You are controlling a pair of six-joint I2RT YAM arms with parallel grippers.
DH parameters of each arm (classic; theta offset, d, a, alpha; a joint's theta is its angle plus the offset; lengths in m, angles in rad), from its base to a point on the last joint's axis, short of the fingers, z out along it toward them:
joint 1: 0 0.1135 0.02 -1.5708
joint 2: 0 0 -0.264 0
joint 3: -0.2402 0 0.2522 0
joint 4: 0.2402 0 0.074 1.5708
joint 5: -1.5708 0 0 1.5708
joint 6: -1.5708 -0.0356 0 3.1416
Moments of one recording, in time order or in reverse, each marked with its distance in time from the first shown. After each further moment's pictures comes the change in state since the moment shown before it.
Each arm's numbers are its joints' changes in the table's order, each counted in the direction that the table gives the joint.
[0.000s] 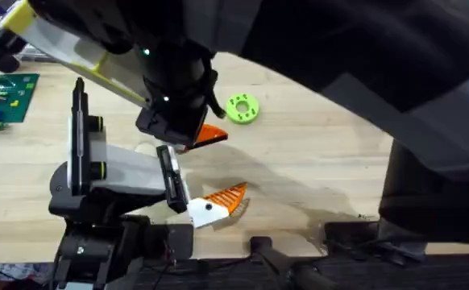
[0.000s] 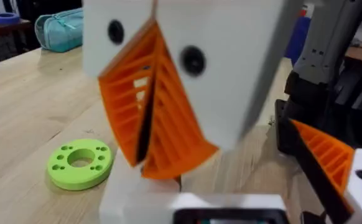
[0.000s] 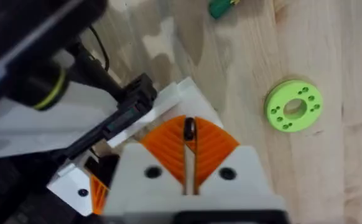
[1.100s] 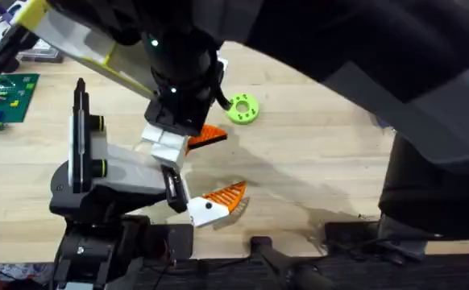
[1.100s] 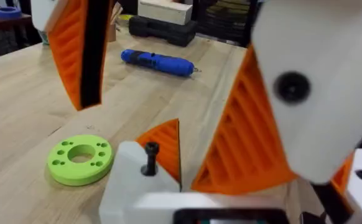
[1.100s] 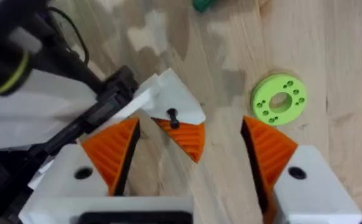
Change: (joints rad) left arm 0.000 0.000 0.000 0.011 0.008 0.008; right arm -0.025 0.000 -0.001 0.010 -0.030 0.012
